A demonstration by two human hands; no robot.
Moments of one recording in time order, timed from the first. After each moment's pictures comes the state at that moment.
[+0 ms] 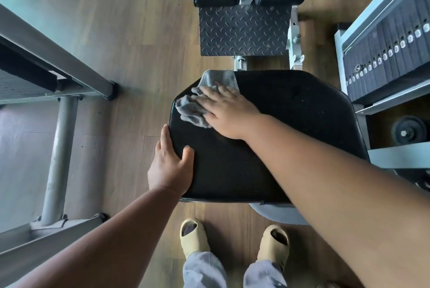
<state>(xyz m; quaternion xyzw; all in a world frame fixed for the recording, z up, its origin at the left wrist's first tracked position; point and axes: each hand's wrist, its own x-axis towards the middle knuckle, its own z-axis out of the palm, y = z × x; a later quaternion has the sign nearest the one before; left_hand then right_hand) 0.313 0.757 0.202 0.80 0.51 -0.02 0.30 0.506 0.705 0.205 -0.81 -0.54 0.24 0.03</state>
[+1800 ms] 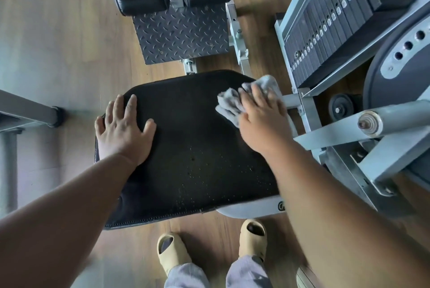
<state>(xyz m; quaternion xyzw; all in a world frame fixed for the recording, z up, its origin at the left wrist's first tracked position) 0.421 0.785 0.178 0.94 0.34 -0.03 0.06 0.565 0.520 0.202 -0.96 -0.22 0.15 0.07</state>
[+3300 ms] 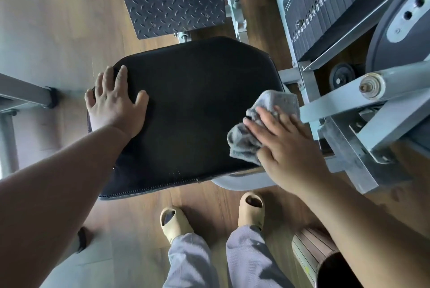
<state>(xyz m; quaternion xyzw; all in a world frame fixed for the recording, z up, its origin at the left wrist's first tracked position) 0.421 0.784 0.179 0.94 0.33 -0.02 0.08 0.476 0.429 0.224 -0.93 -0.34 0.14 0.04</state>
